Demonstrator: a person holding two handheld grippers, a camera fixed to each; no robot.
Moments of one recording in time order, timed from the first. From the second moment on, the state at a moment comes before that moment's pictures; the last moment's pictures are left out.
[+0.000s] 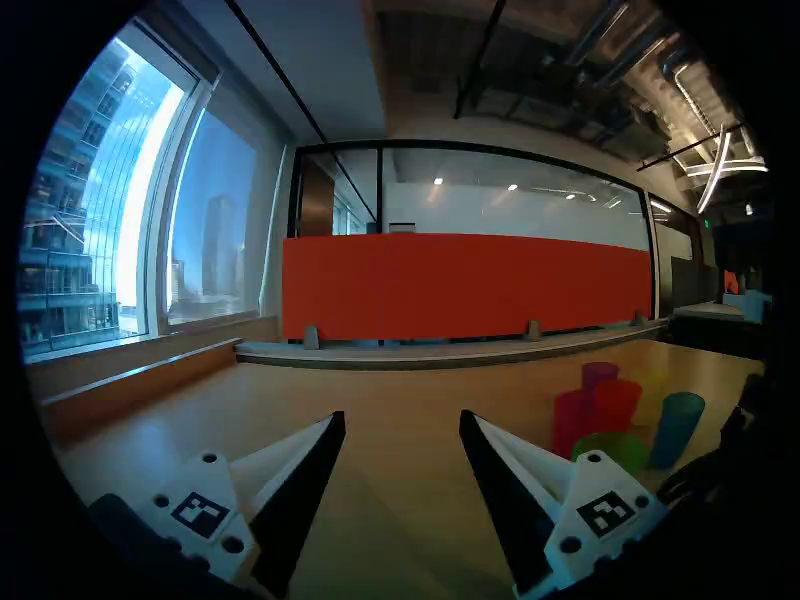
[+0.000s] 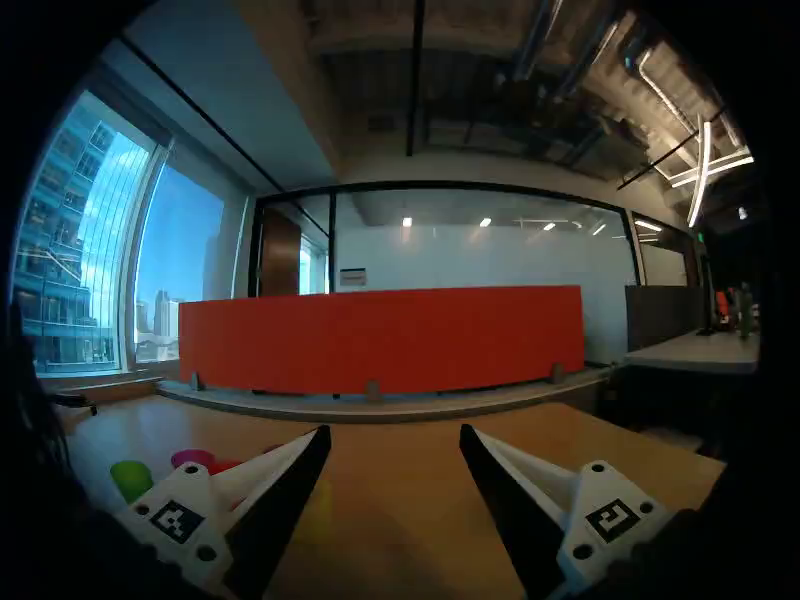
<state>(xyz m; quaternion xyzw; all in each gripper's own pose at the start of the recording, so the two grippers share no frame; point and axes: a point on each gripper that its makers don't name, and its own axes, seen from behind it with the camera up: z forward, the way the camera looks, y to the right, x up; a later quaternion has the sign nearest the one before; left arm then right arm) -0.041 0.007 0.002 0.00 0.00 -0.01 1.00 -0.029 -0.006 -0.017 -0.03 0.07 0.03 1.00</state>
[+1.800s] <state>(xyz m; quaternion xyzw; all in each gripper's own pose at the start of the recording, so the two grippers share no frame) -0.041 0.008 0.002 0.00 0.00 -0.01 1.00 -0.087 0.007 -0.001 -0.04 0.02 0.01 1.00</state>
